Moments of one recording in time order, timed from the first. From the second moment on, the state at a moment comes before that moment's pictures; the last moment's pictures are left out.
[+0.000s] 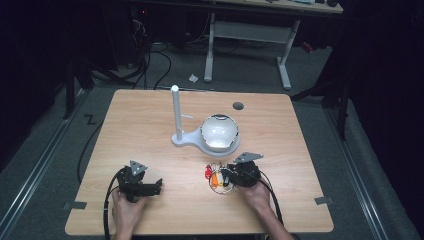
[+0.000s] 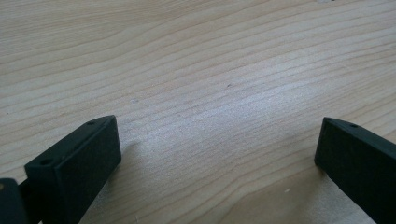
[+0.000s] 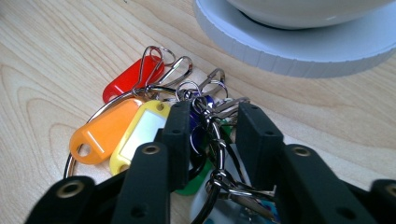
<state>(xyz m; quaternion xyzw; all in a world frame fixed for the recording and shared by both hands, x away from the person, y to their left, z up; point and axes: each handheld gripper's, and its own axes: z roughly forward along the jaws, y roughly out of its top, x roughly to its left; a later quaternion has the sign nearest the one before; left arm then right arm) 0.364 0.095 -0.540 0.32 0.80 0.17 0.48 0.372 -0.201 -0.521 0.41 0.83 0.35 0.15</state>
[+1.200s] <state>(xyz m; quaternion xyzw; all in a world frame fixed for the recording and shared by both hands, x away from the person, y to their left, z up) 0.364 0.095 -0.540 0.32 0.80 0.17 0.48 0.354 -0.228 -0.491 0.37 0.82 0.40 0.19</state>
